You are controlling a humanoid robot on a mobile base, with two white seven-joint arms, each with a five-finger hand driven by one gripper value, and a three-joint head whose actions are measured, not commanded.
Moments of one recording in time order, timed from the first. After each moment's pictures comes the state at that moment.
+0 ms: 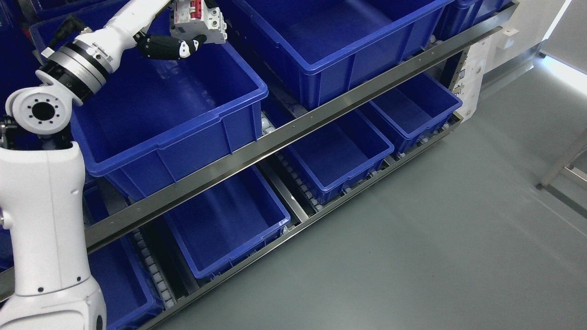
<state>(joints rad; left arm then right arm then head) -1.06 0.27 0.01 -1.34 -0.56 -0.20 -0.72 0.04 0.00 -0.04 -0.16 -0.04 0.05 0.00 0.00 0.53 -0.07</state>
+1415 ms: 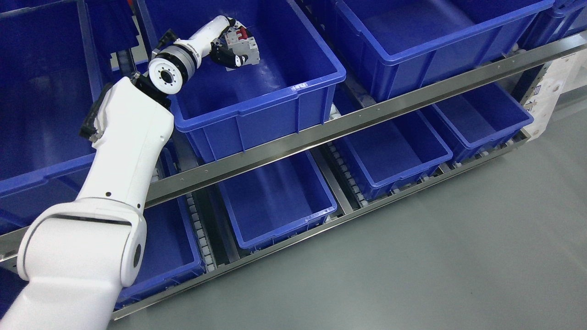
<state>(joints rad) -1.42 0.05 -0.22 -0.39 -0.67 -0.11 -0.32 0.04 0.00 -0.04 -0.16 -0.04 0.05 0.00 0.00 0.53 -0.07</state>
